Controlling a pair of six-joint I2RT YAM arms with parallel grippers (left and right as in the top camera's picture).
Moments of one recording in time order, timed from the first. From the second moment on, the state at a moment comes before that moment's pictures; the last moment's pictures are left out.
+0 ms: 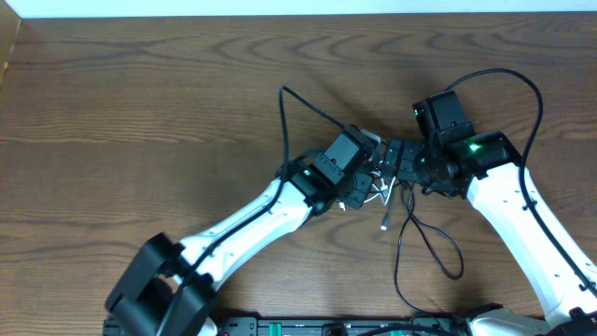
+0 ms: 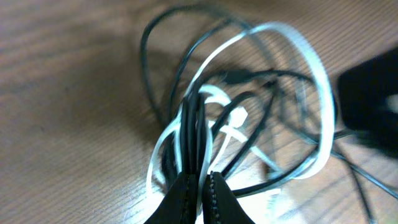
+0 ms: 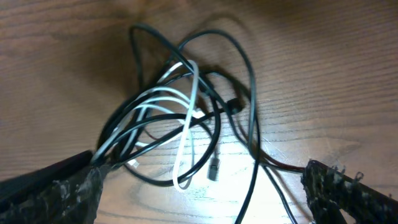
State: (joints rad) left arm -0.79 1.65 1.11 -0.43 0.08 -0.27; right arm 0.34 1.43 1.16 -0.96 -0.03 0.59
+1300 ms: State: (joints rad) left arm -0.79 1.10 1.11 -0.12 -0.07 -0.31; right arm 0.34 1.43 1.15 -0.96 -0.03 0.59
